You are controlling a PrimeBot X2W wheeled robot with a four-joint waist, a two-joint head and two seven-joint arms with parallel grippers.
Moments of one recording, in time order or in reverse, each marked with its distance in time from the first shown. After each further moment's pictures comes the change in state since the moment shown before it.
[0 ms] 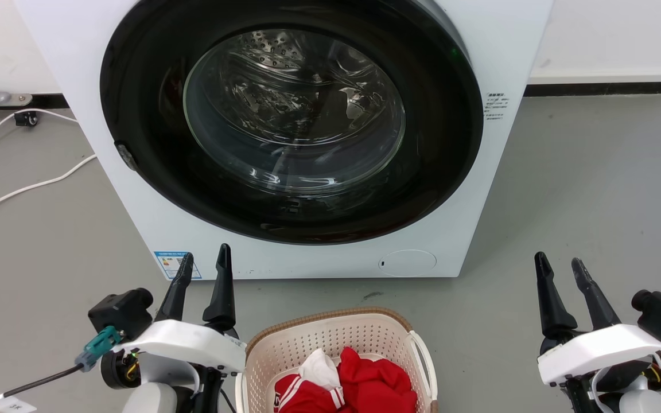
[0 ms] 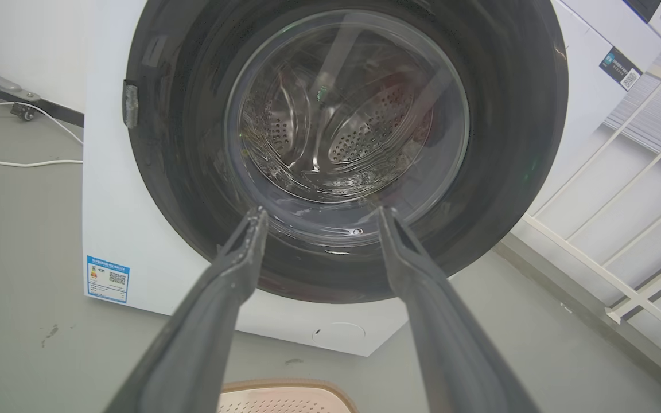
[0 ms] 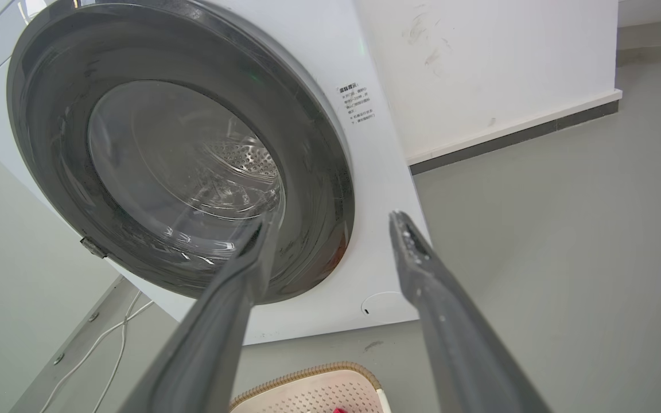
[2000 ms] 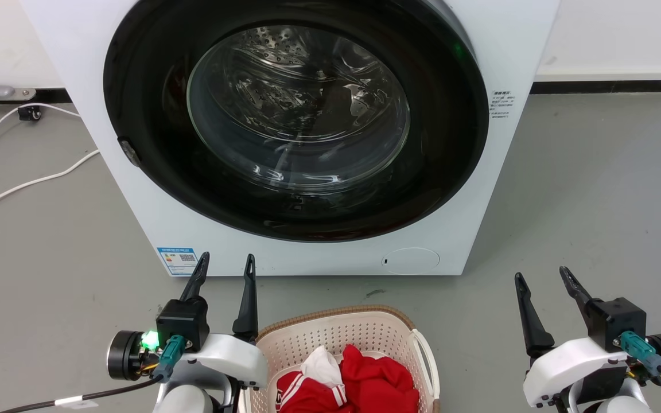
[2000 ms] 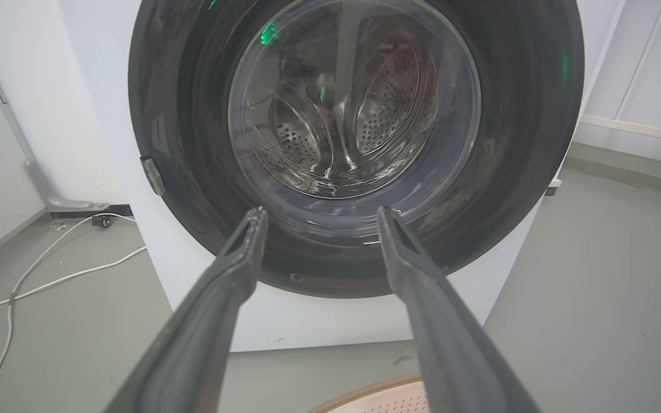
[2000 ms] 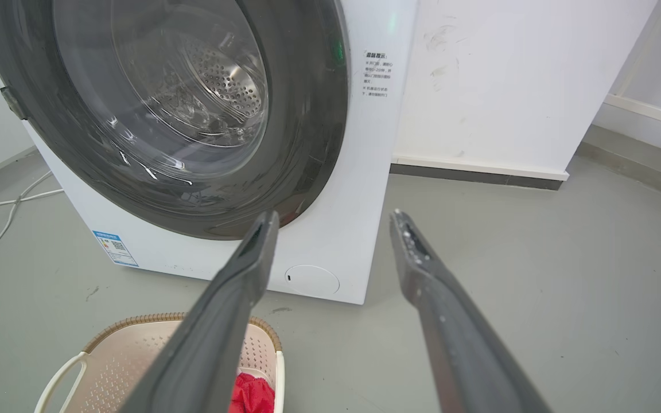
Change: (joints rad) left arm -0.024 0.000 -0.074 0.104 0.433 0.089 -0.124; right arm 0.014 0.004 0.007 0.029 -0.459 0.000 -0.015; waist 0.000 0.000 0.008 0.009
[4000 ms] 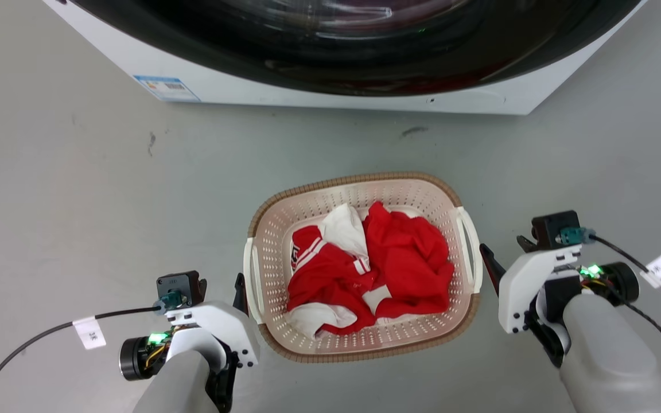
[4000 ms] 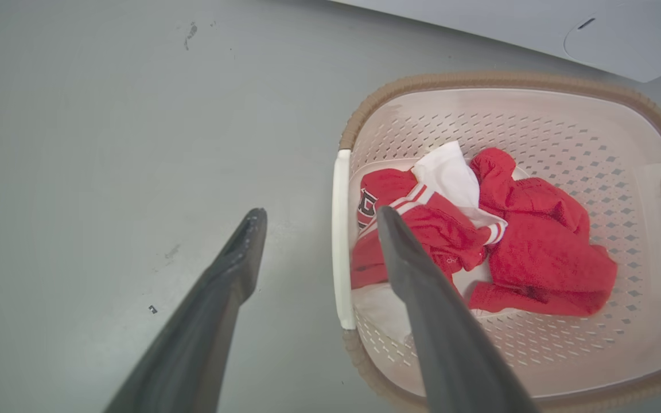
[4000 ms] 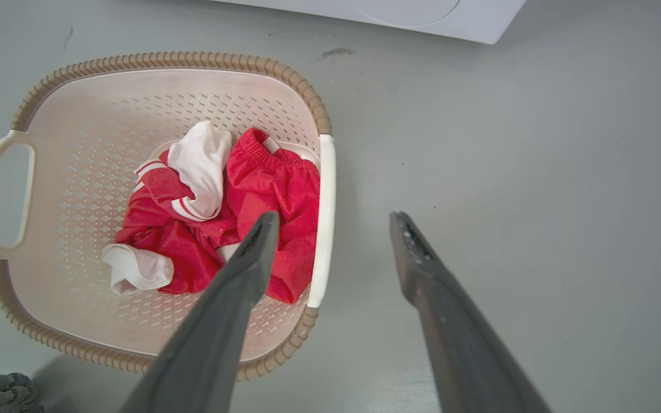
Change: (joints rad) left arm -0.334 -0.005 -0.010 0.702 -0.261 -0.012 0.018; right arm -0.491 -0.068 0.181 0.691 0.154 0.000 0.121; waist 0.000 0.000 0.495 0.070
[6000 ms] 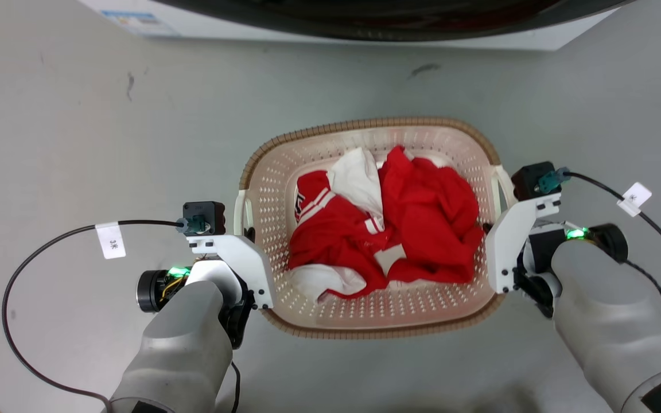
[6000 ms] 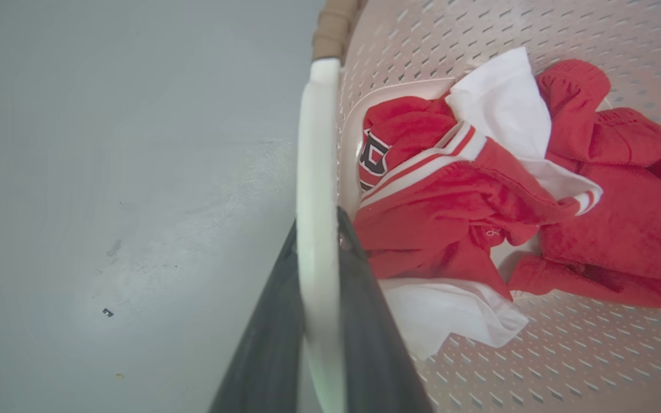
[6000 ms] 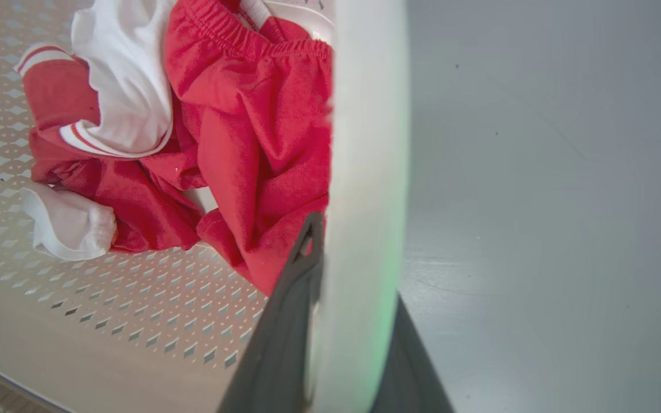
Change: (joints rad) left arm -0.324 -0.003 -0.297 0.285 -0.260 -0.039 0.080; right arm -0.323 -0.035 0.473 0.317 0.435 -0.002 0.117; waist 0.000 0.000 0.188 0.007
